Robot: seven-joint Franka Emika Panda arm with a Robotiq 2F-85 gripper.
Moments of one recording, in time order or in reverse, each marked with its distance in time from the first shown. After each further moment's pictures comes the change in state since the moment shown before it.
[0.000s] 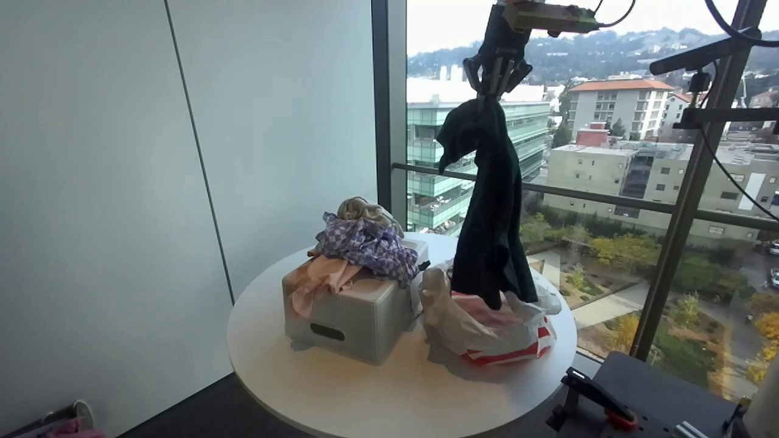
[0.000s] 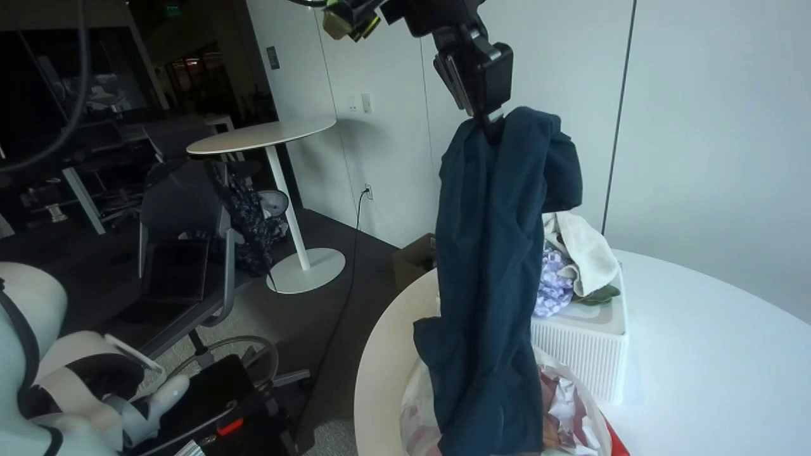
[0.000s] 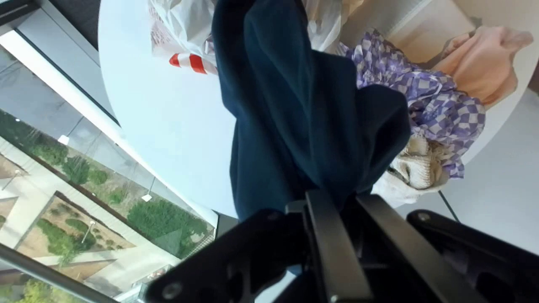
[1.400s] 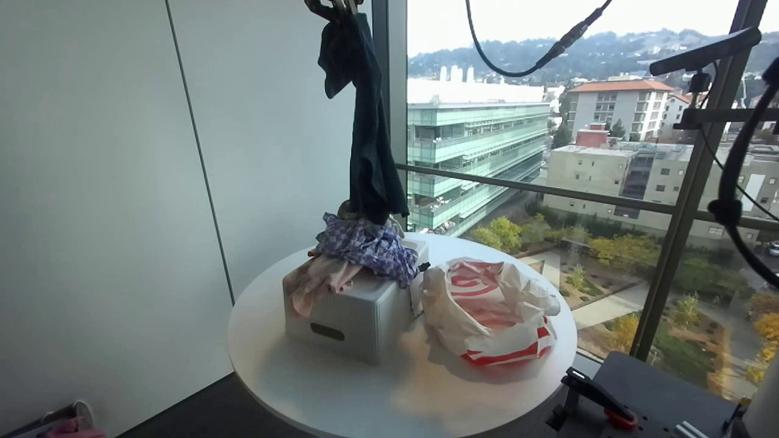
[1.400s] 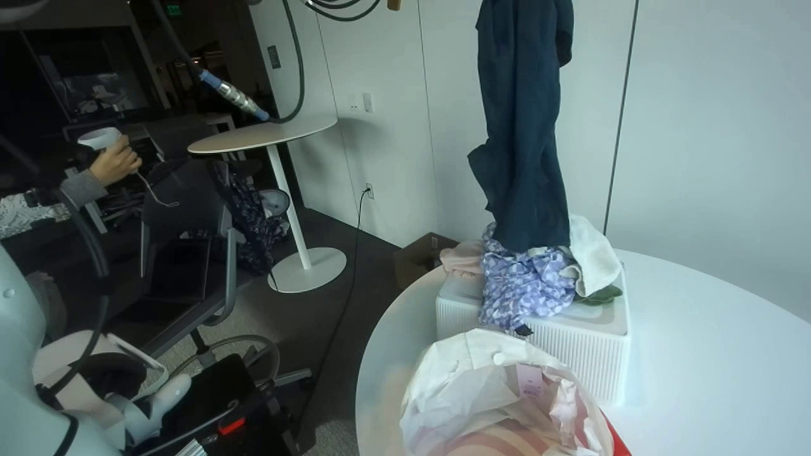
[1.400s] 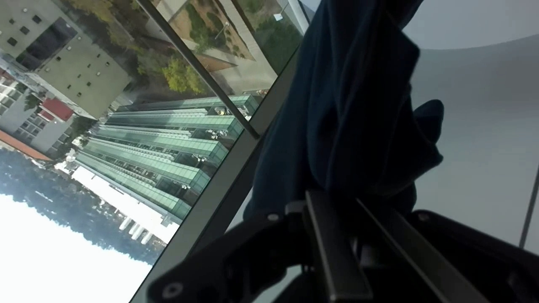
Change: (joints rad) arm 0.258 0.633 0.298 0.869 -0.912 -0.236 0.488
